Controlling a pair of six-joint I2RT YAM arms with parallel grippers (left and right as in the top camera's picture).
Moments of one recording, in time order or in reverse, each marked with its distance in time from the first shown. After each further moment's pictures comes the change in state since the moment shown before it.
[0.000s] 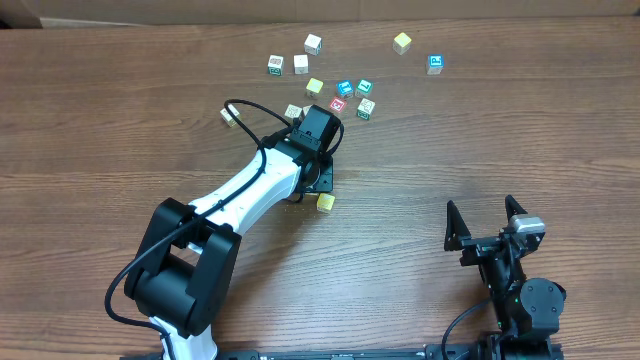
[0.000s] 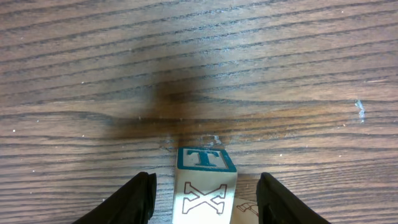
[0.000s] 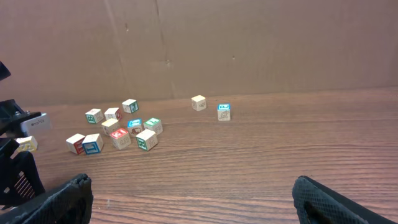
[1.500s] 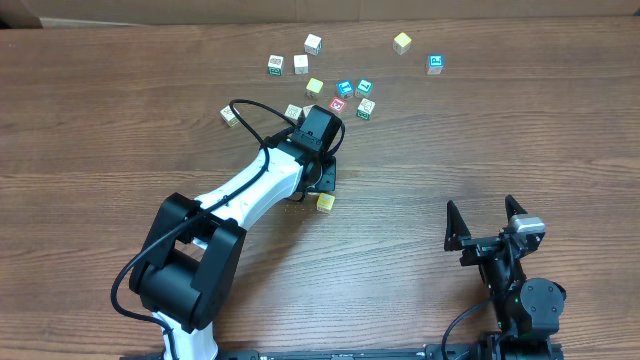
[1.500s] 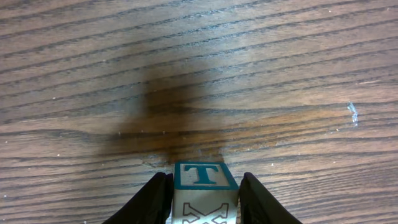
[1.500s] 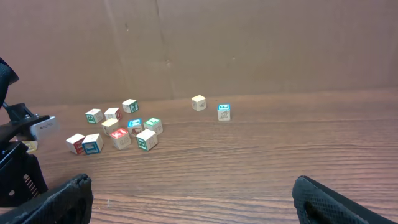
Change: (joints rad) left arm 0.000 0.028 0.000 0.043 0.030 0.034; right arm 0.000 0.000 0.000 0.000 0.000 0.000
